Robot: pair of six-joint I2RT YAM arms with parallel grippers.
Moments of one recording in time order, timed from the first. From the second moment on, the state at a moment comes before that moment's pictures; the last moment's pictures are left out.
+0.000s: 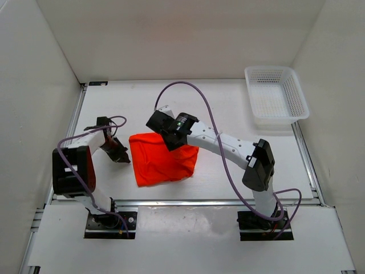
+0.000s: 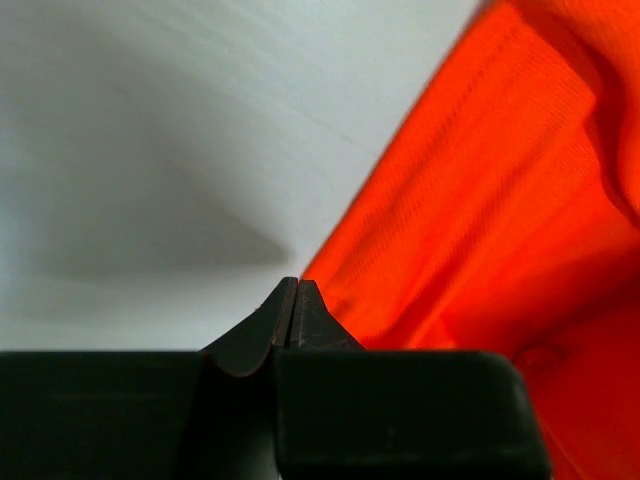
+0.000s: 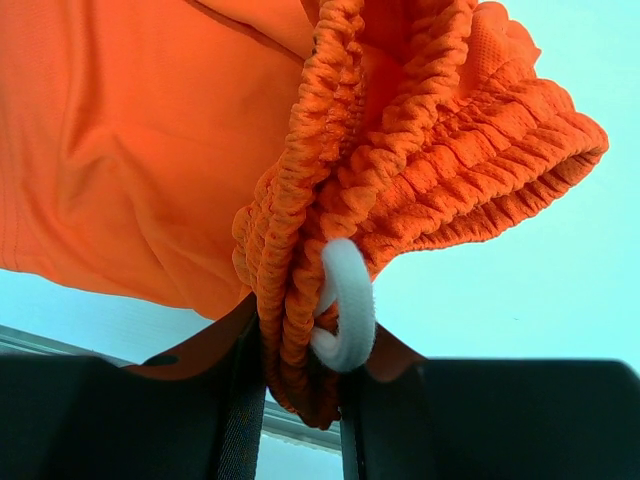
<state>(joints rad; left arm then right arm) 0.08 1.55 0.89 -0.73 0.22 -0.60 1.09 1.97 1.92 -1.09 0.40 0.48</state>
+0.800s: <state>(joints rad) 0.02 1.71 0.96 -0.69 0.23 -0.61 1.21 2.10 2.23 -1.12 0.35 0.35</state>
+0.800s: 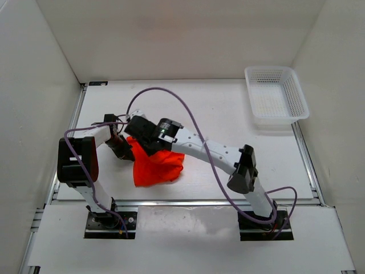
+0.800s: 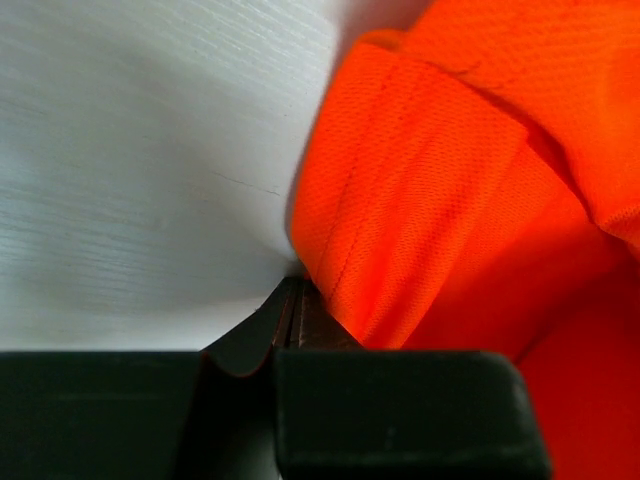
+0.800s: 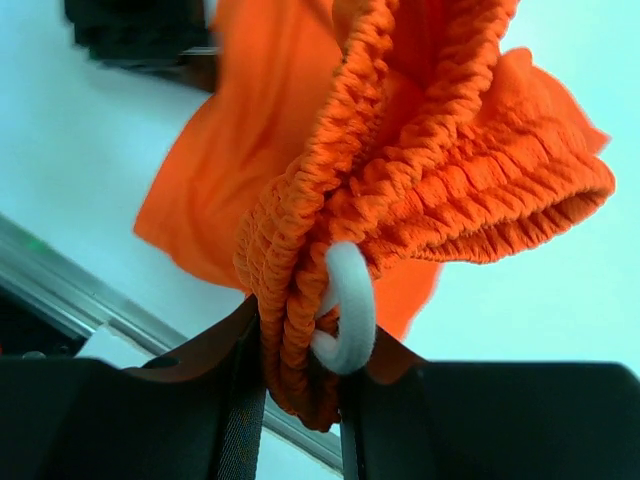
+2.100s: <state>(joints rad) -0.34 1.64 1.29 -0.90 0.18 -0.42 0.67 1.37 1.31 -0.89 0.21 0.55</state>
